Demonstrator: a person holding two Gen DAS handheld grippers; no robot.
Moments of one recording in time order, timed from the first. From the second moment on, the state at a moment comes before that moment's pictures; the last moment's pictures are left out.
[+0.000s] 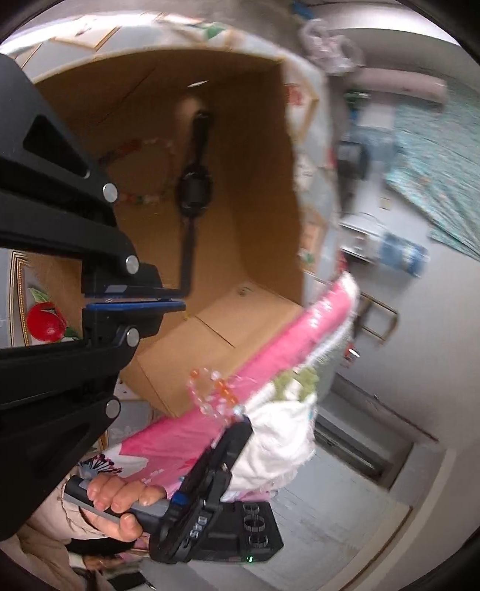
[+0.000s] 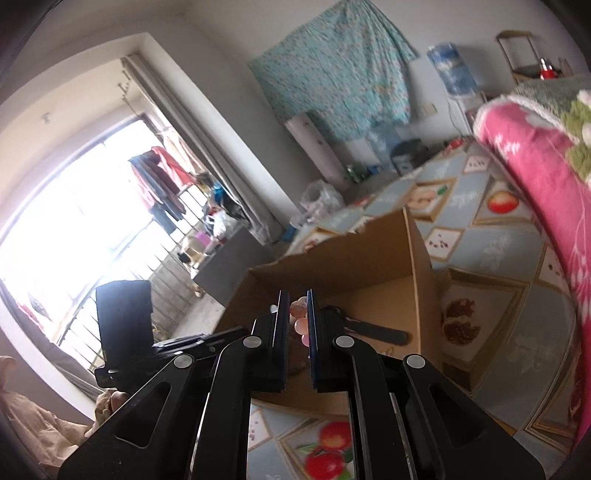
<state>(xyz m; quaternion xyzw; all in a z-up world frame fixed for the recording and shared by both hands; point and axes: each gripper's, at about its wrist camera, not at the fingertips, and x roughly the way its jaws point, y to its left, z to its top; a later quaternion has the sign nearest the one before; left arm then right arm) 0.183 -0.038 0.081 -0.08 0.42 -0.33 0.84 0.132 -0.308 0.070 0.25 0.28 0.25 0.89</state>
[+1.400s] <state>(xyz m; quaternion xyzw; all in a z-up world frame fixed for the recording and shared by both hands) 0.158 0.023 0.074 -0.14 0.41 -0.29 0.85 0.217 -0.281 0.078 0.12 0.36 0.17 0.91</state>
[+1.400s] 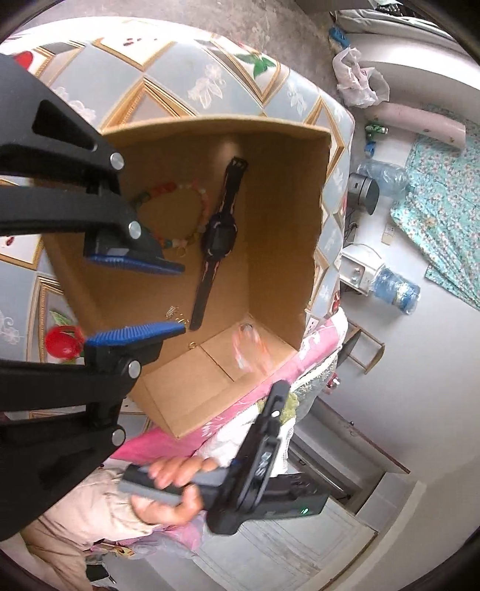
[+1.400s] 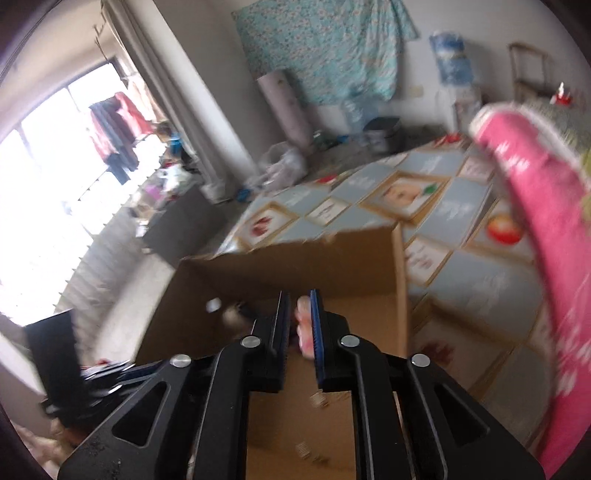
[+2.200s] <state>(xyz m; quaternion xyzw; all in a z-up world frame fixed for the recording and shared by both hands) 0.102 0.063 0.077 -0.13 0.34 -0.18 0.91 0.124 -0.318 0.046 0.15 0.35 0.06 0.92</state>
